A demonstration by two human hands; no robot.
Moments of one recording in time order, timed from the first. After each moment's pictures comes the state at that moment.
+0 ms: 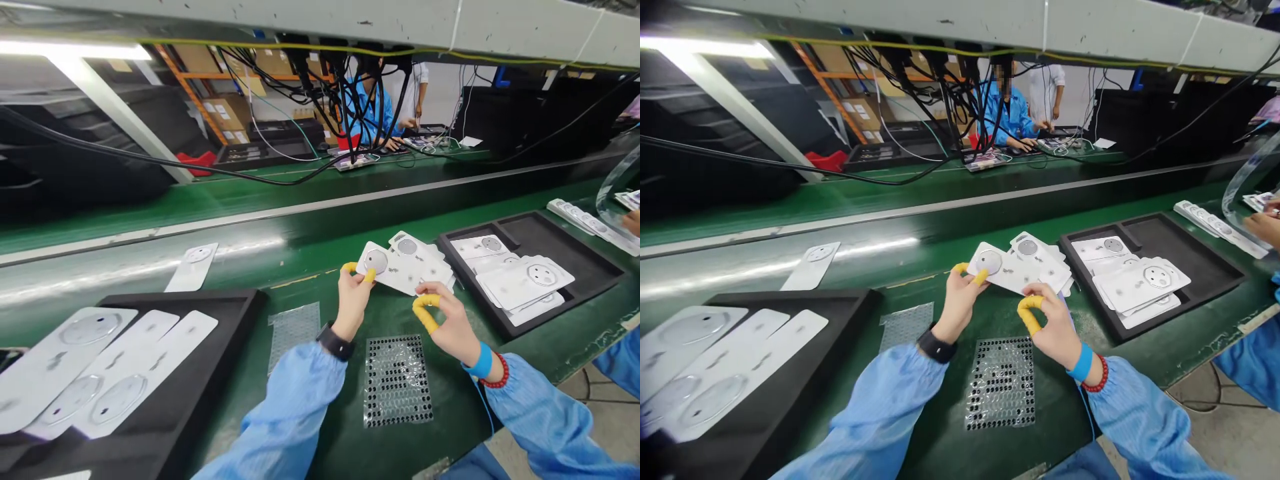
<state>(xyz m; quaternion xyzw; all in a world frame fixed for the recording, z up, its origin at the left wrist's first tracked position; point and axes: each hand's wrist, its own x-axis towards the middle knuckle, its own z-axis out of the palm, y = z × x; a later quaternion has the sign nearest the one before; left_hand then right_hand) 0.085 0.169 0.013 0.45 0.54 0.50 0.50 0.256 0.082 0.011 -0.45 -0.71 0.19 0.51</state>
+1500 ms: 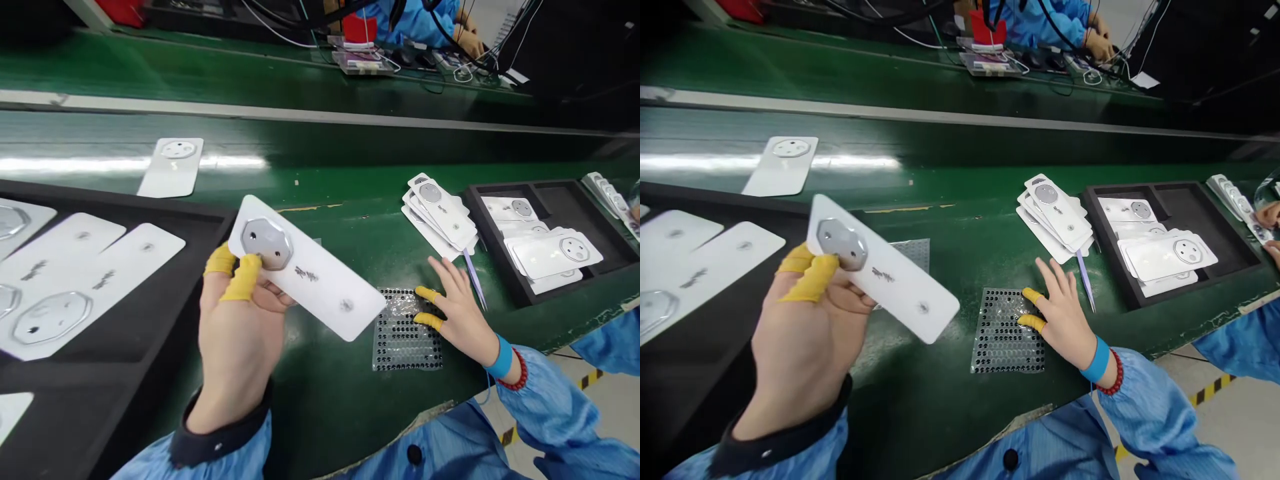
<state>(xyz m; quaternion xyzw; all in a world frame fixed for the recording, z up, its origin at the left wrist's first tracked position) -0.015 0.082 0.046 0.17 0.47 0.72 0.47 0.252 0.038 0.000 -0.54 -0.80 0.15 0.20</state>
